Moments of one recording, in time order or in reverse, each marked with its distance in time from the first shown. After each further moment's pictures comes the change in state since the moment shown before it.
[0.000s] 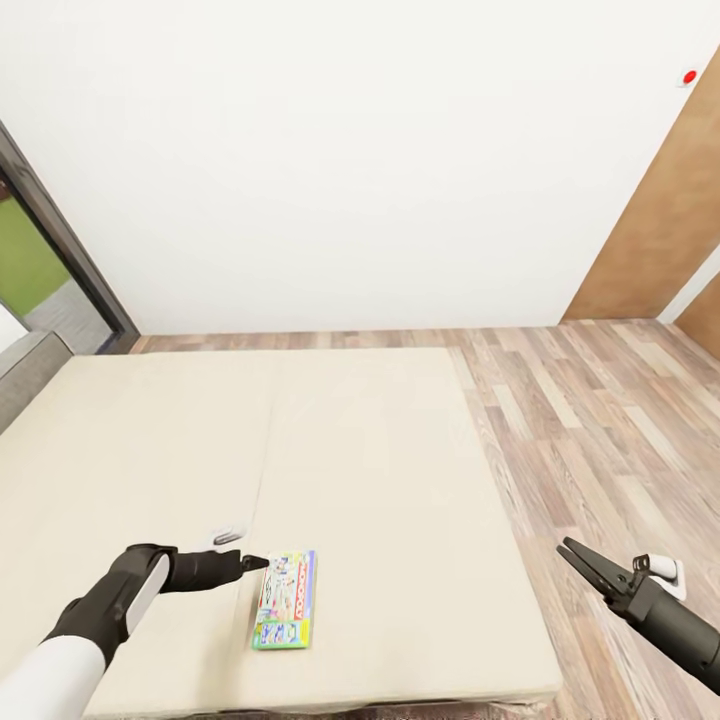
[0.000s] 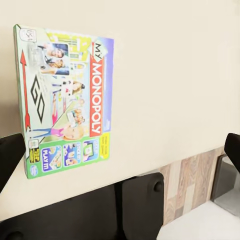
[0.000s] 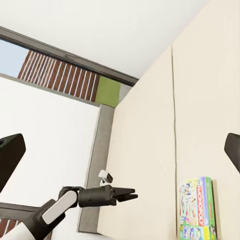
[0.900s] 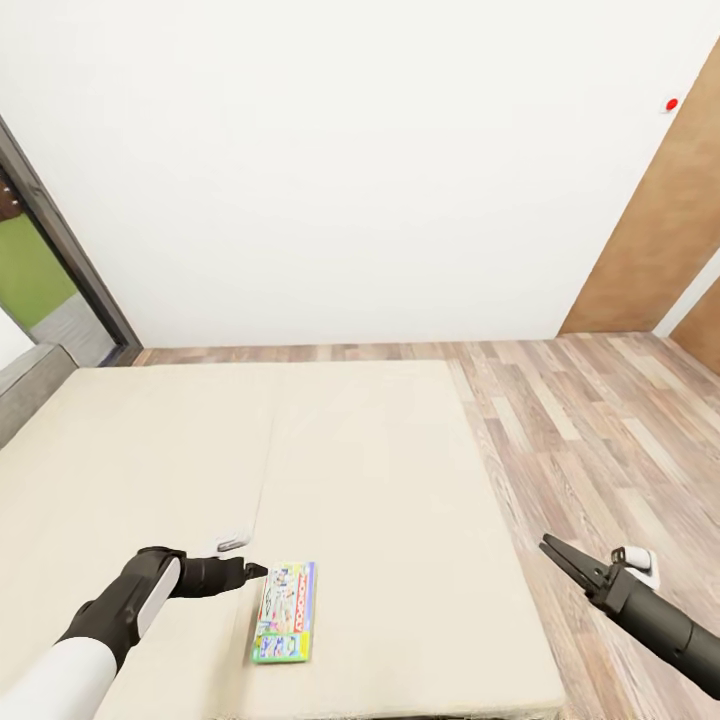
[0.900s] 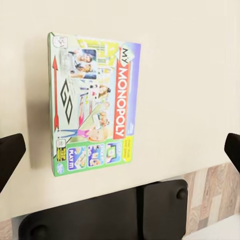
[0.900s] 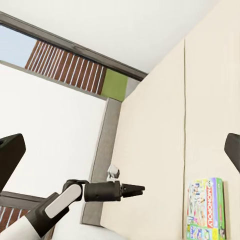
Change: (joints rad) left arm 0.002 -0.031 -0.009 0.015 -0.001 -0.001 0.163; right arm -0.020 0.001 0.066 -0.003 -0.001 0.000 -0.036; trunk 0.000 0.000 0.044
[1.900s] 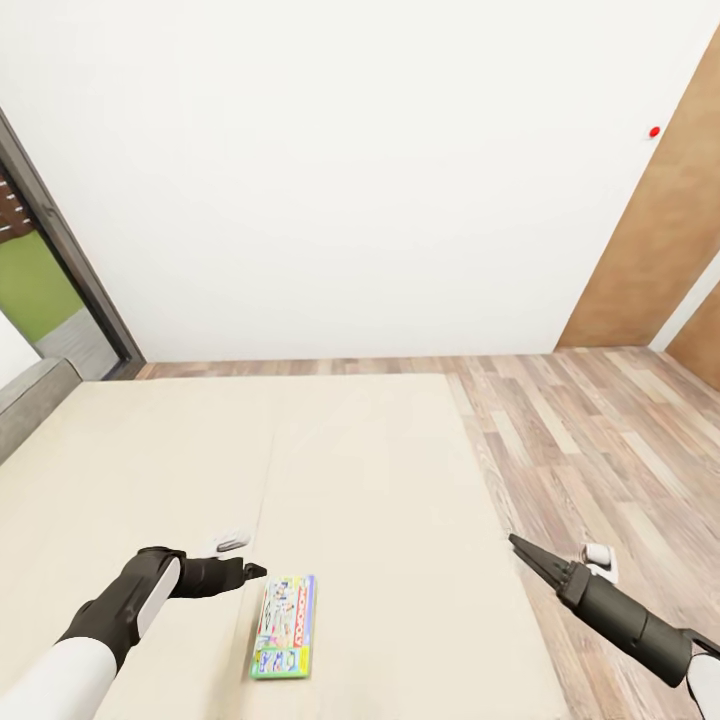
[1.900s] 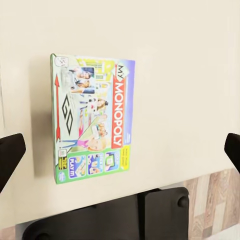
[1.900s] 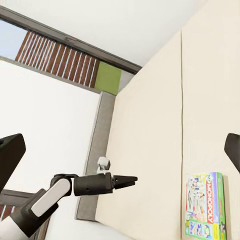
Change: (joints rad) left arm 0.000 0.000 0.000 0.000 0.000 0.002 0.014; right arm -0.012 0.042 0.086 -0.019 -0.001 -0.001 -0.144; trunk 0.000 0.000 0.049
